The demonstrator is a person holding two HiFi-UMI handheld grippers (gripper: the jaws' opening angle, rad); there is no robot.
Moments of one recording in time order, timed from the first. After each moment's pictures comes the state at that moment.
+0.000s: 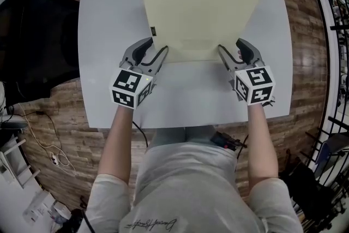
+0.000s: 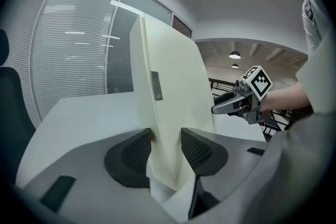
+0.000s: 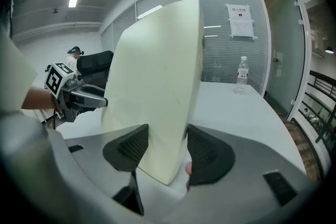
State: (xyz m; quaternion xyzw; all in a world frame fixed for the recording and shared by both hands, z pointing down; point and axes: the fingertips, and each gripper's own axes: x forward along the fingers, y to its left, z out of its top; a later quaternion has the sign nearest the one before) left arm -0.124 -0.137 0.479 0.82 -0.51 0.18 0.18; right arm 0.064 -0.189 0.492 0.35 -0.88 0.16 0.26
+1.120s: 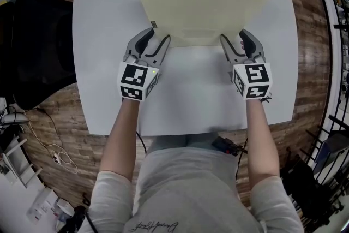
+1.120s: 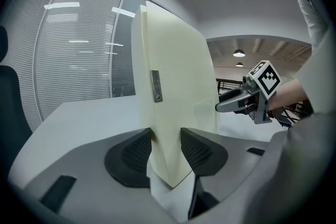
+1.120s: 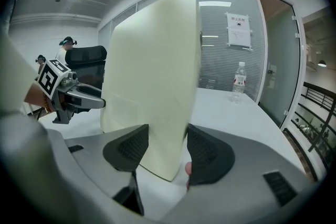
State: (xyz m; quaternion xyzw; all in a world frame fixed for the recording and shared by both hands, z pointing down) left arm -0.136 -0.183 0.512 0.81 -0.54 0.17 0.15; right arm 0.052 -0.234 0.514 0.39 -0.88 0.11 0.25
